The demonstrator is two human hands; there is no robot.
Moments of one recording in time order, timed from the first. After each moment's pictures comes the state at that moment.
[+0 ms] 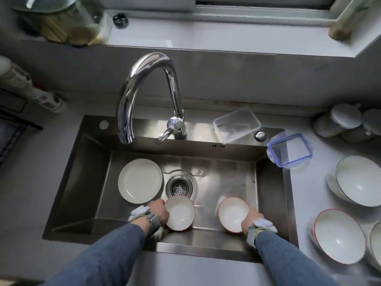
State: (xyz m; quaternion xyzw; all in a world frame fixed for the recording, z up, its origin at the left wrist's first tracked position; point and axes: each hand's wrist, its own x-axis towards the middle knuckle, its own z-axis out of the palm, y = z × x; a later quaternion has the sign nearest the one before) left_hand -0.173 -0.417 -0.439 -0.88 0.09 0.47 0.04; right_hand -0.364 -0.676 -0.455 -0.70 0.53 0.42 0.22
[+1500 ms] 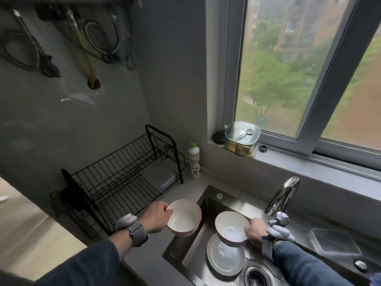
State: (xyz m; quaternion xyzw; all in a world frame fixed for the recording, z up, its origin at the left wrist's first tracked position) left_hand -0.081 -0.138 -0.115 -0.96 0.00 0.18 -0.22; right_hand -0.122 -0.467 -0.156 -0.93 0.19 0.24 0.21
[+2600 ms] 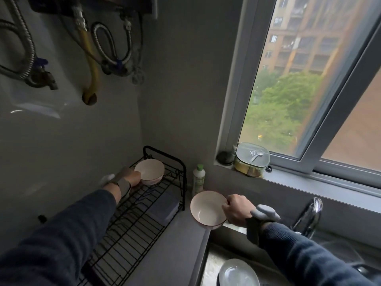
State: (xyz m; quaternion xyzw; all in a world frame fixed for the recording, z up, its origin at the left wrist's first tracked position) left_hand 0.206 0.016 -0.093 -0.91 -0.13 0.13 -0.37; right_hand -0.011 -0.310 -0.061 -0.96 0.18 0.07 0.18
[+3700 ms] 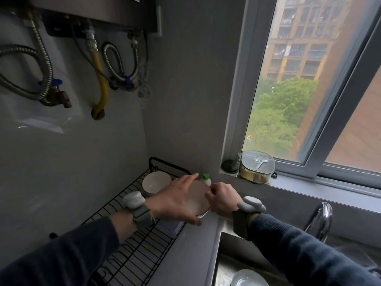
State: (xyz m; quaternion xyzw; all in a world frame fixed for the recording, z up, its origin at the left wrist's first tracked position) left_hand 0.079 -0.057 -0.004 -0.90 0.39 0.10 -0.19; right_hand 0.024 -0.241 -0.015 -0.95 0.13 -0.03 0.26
